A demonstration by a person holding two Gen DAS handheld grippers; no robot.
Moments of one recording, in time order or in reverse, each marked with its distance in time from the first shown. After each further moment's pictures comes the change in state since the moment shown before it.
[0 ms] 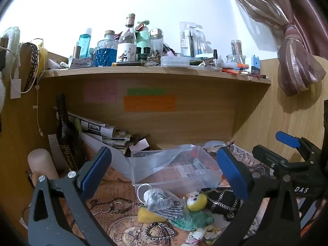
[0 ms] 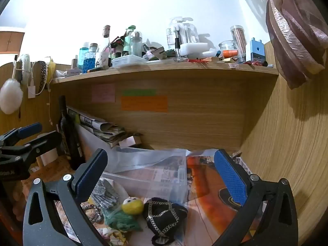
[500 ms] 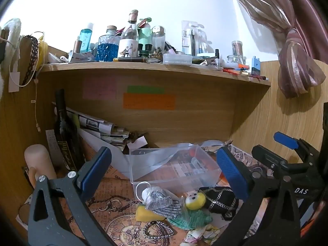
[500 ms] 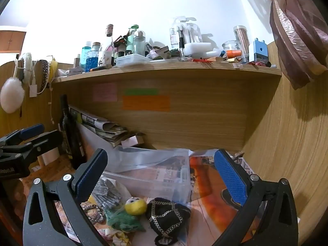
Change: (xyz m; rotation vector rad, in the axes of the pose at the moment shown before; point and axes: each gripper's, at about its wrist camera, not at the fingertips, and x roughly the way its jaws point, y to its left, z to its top) left arm 0.002 0.005 0.001 -0.029 0.018 -0.027; right arm 0.003 0.005 -0.002 -0.012 -0.005 0.009
